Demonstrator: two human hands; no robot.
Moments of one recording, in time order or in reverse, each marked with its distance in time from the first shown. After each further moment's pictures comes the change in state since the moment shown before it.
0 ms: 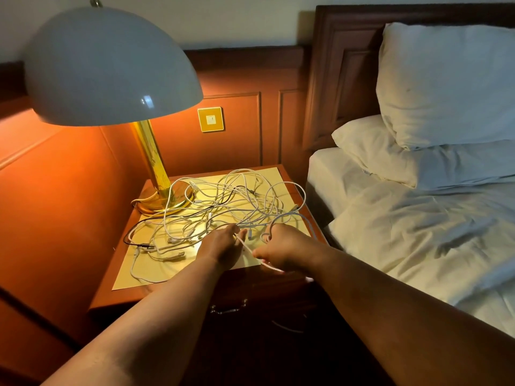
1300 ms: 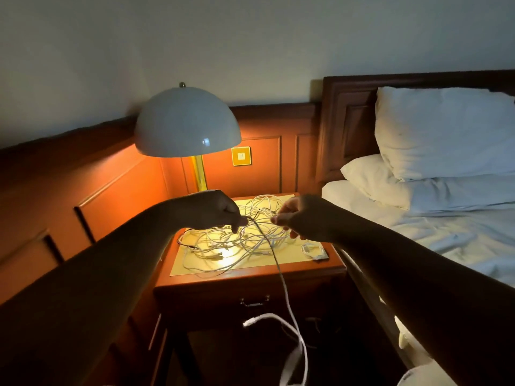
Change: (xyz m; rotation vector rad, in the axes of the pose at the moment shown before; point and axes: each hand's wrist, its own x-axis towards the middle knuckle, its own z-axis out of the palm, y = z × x) left_hand -0.145 0.034 -0.256 -0.064 -0.327 0.345; right_hand -0.131 -0.063 -0.036 -0.063 0.132 -0.348
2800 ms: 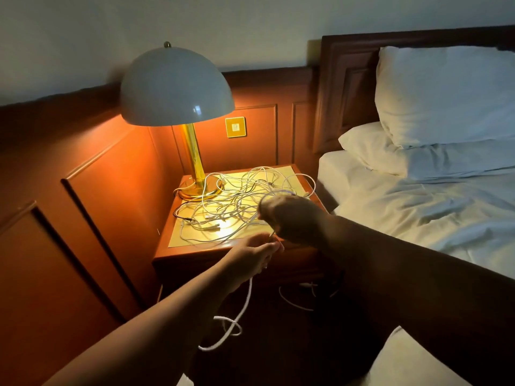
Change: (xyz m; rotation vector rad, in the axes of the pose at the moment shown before) left_hand 0.002 0.008 0.182 -0.879 0.133 -0.108; right_hand 0.018 0.049 0.062 -0.562 0.003 -0.425
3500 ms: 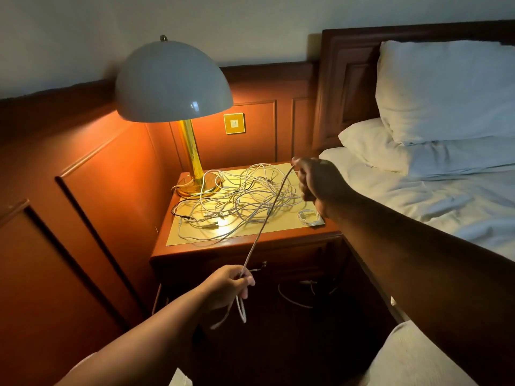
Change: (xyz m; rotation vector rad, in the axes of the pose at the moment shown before) left_hand -0.004 -0.083 -0.032 0.429 -0.043 -0.216; right_hand 0.002 0.026 -0.036 1.301 0.473 0.656
